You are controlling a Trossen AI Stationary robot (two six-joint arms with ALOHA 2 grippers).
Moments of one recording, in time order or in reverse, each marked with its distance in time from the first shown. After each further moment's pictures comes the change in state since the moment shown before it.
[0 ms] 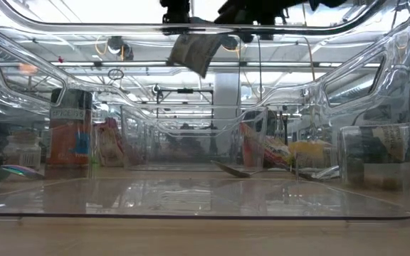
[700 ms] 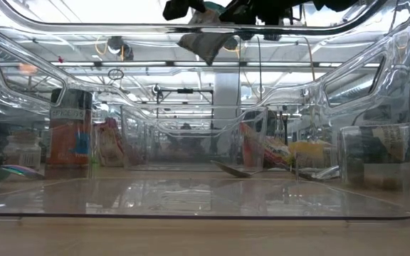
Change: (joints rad) left arm -0.091 0.003 0.000 0.147 0.066 0.413; right arm 0.062 0.000 -0.062 0.173 0.144 0.024
